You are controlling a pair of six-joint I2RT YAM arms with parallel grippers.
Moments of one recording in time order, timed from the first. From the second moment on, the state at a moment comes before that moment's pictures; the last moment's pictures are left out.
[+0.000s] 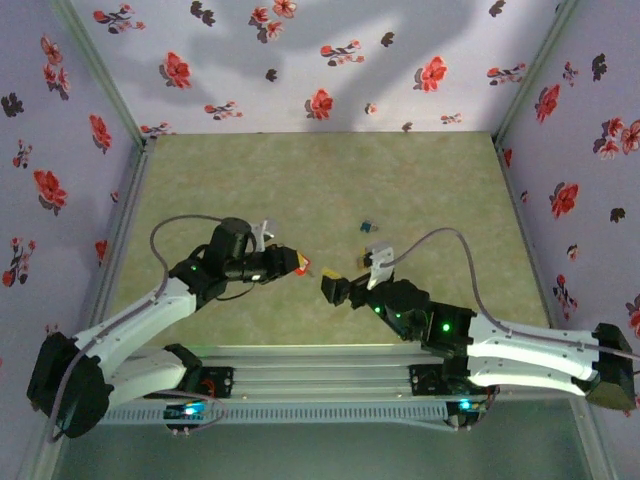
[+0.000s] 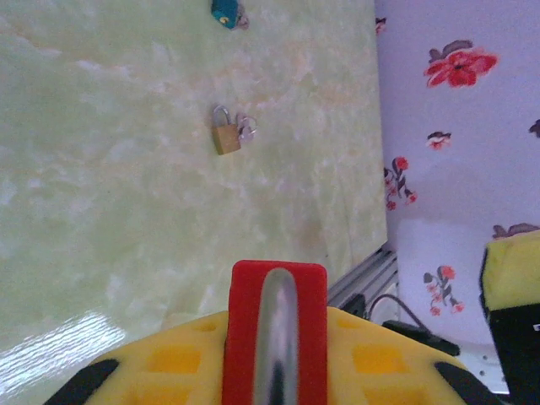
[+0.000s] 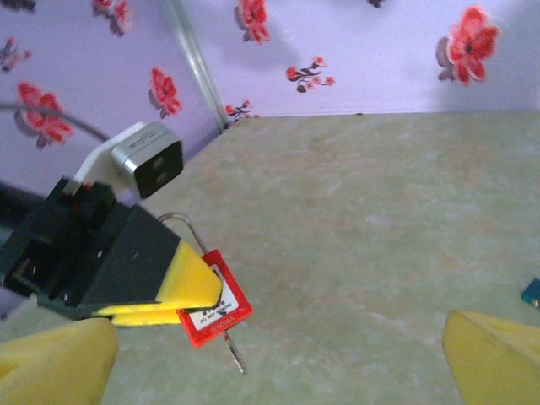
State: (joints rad) left arm -0.66 1.08 0.67 -0.17 0.46 -0.96; right arm 1.25 0.81 0.52 0.08 0.57 0.47
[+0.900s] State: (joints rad) left arm -0.67 1.24 0.50 0.46 0.37 -1.30; right arm 1.20 0.95 0.58 -0.01 0.63 1.30
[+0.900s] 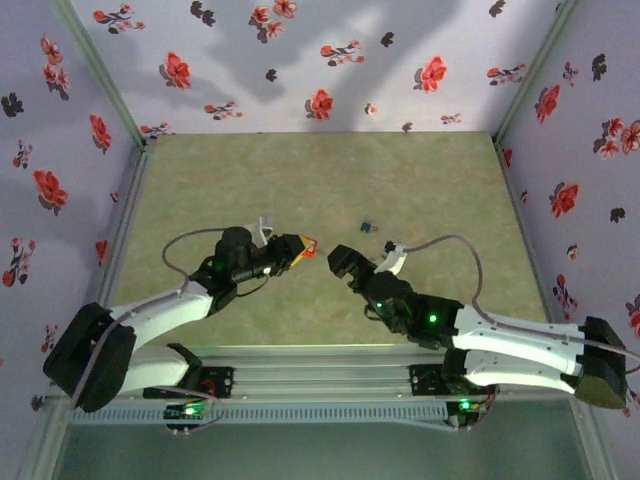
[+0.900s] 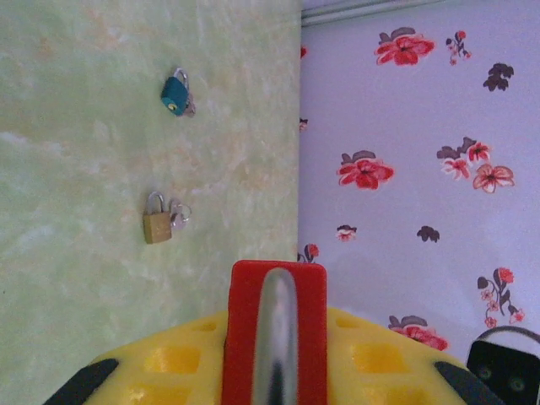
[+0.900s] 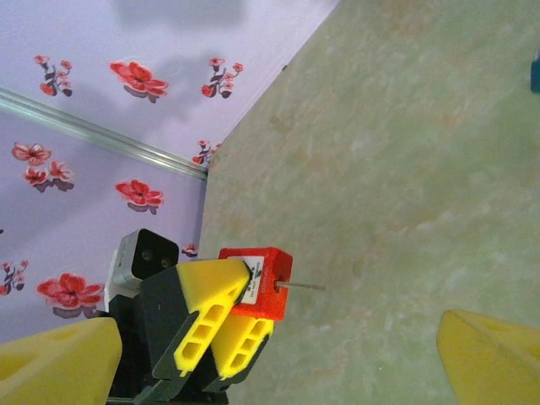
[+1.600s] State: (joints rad) left arm -0.71 1.39 0.46 0.75 0.33 -1.41; right arm 1.20 1.11 0.63 -0.01 0.67 1.60
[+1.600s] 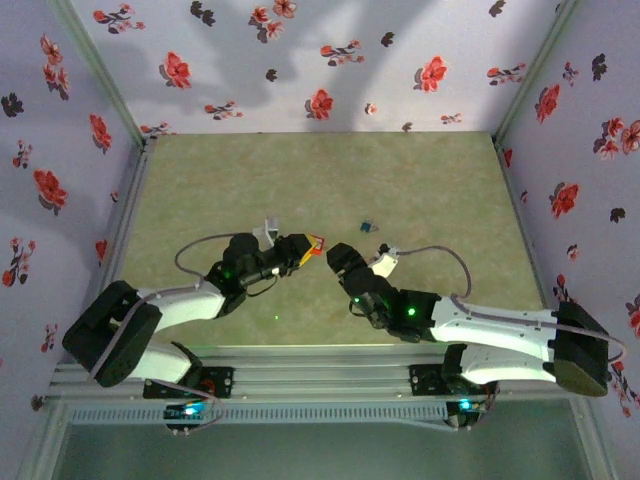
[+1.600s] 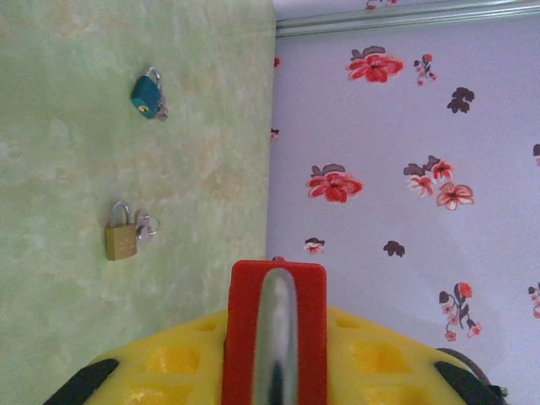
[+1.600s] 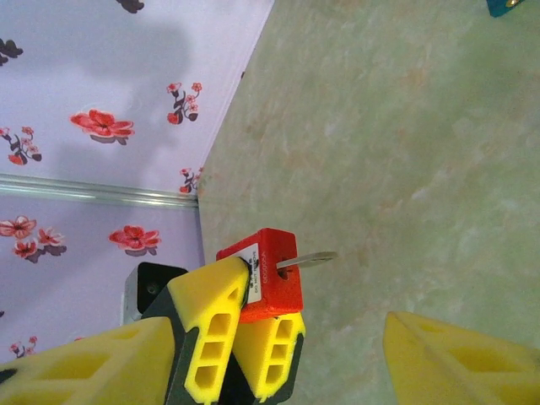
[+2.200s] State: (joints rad) left arm -0.73 1.46 0.45 0.86 0.31 -1.46; right arm 1.16 1.18 0.63 0.00 0.68 1.67
